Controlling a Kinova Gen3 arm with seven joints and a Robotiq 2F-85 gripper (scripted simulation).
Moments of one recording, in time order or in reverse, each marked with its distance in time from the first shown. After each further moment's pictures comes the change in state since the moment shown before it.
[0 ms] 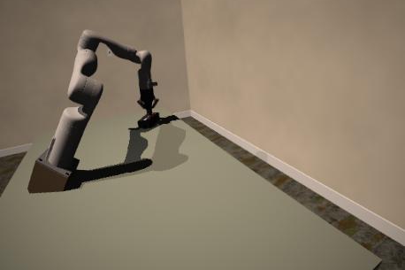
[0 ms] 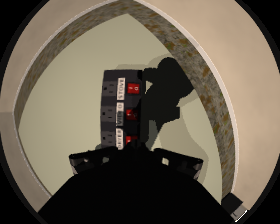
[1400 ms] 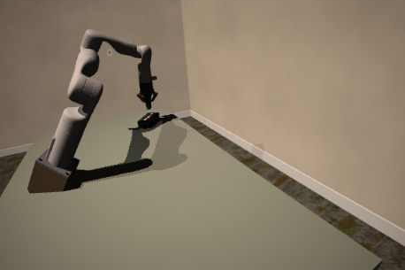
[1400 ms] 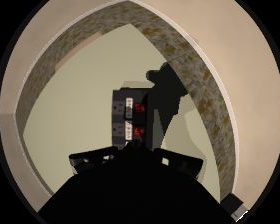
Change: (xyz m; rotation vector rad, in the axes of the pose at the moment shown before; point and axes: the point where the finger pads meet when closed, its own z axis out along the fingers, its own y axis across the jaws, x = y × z) arm 0.033 -0.013 -0.030 0.014 0.010 0.005
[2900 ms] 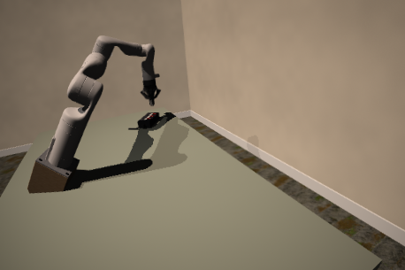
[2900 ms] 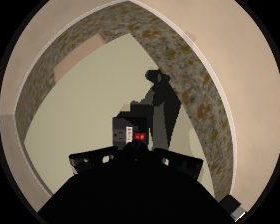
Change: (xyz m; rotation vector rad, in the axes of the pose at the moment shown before) arm 0.060 -0.002 -0.005 -0.010 -0.004 -0.007
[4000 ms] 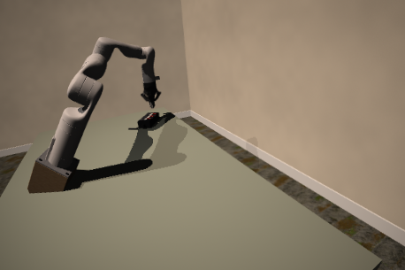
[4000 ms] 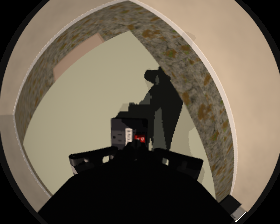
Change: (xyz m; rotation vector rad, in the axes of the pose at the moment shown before) arm 0.001 0.000 0.014 0.001 0.002 0.000
